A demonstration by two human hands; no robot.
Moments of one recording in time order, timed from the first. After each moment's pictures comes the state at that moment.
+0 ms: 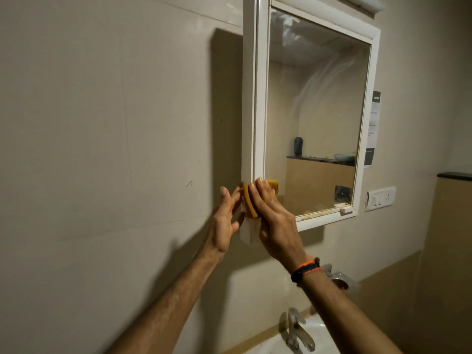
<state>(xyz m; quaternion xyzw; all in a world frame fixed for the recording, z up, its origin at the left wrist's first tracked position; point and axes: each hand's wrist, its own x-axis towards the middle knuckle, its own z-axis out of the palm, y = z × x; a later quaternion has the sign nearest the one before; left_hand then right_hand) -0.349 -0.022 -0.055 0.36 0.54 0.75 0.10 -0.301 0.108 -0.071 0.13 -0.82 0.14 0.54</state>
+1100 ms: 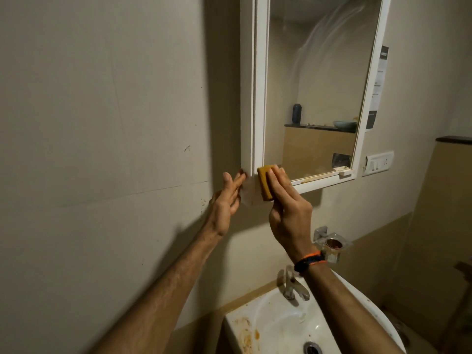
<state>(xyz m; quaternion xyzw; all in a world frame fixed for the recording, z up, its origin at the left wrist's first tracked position) -0.345 -0.030 -0.095 0.35 0.60 0.71 0.11 -0.275 0.098 -0.121 0.02 -0.78 0.20 0.59</state>
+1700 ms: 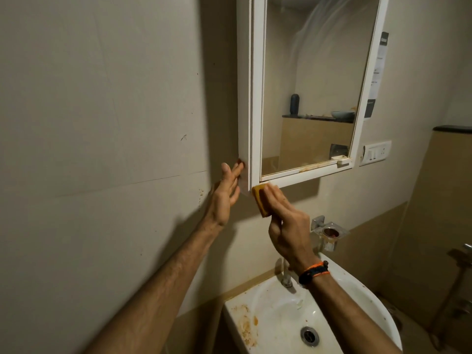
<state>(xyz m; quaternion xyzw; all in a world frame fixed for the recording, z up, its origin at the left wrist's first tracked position) -0.342 -0.027 -0.101 0.34 0.58 0.73 0.10 -0.255 0.097 -0.163 0.00 -0.83 0.18 0.53</state>
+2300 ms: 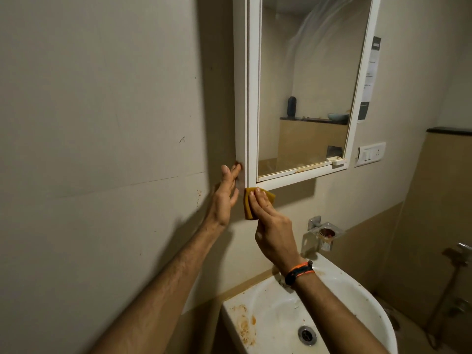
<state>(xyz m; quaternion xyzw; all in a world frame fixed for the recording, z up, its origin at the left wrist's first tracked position) -0.338 -0.023 -0.102 0.33 0.57 0.74 0.10 -0.264 0.083 -0.174 0.00 -0.86 0.17 0.48</state>
